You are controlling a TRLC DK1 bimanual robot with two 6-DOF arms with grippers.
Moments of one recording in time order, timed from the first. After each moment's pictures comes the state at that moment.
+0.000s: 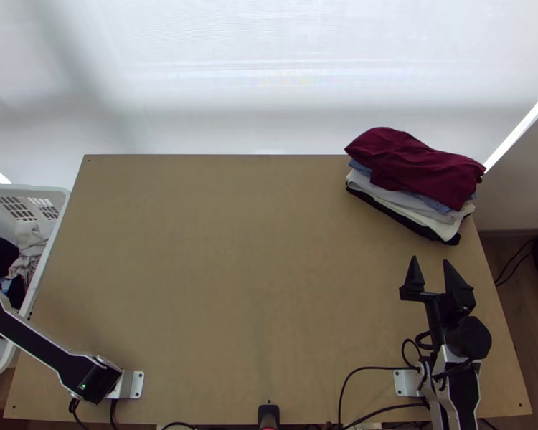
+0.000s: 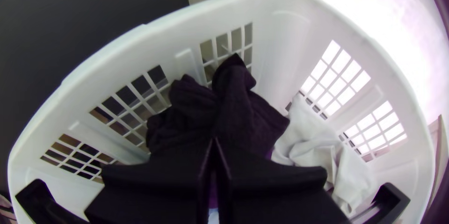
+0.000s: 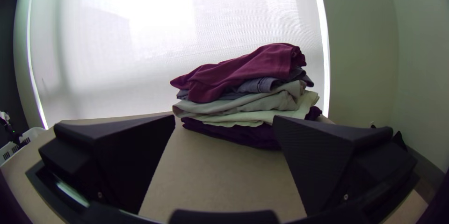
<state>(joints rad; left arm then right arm) 1.05 2.60 2.26 -0.43 -0.01 0.14 -0.03 0.00 0.01 0.01 0.00 0.17</state>
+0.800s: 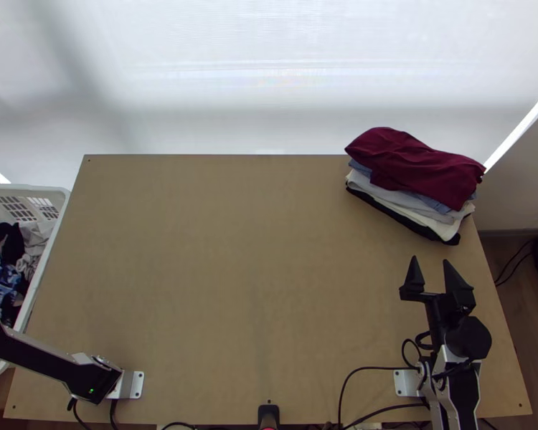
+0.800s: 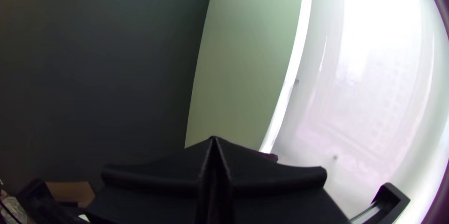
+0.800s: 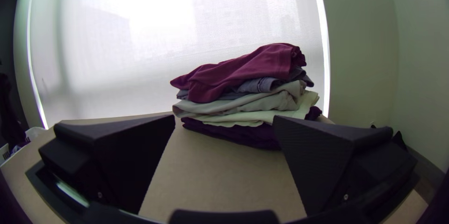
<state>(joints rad) 1.07 1.92 2.26 -0.37 0.04 -0.18 -0.03 0.00 0.01 0.01 0.00 0.17</state>
